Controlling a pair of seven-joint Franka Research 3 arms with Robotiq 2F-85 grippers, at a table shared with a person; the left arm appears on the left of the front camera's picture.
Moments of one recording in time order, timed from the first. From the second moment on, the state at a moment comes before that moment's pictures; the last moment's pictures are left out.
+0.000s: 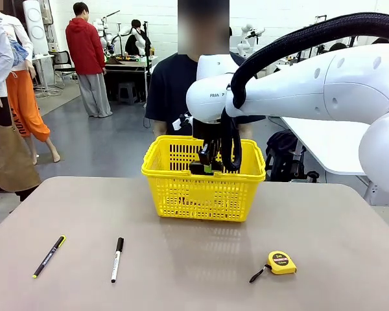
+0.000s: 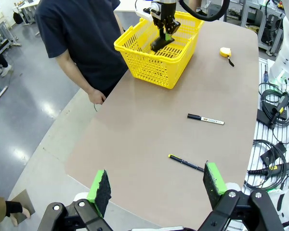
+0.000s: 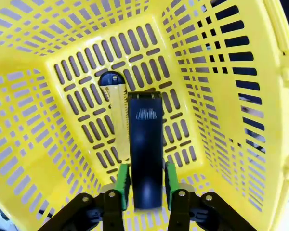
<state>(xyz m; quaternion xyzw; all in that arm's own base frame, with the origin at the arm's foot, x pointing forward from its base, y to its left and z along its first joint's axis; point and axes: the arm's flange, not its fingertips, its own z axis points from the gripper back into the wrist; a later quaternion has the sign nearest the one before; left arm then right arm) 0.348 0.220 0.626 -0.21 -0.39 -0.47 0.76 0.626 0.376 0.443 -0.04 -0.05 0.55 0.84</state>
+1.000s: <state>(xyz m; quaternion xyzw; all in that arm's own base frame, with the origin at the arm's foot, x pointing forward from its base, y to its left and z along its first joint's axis) 0.348 0.220 0.626 -0.21 -0.39 -0.47 0.76 0.557 0.359 0.557 0.05 -0.05 0.55 0.83</state>
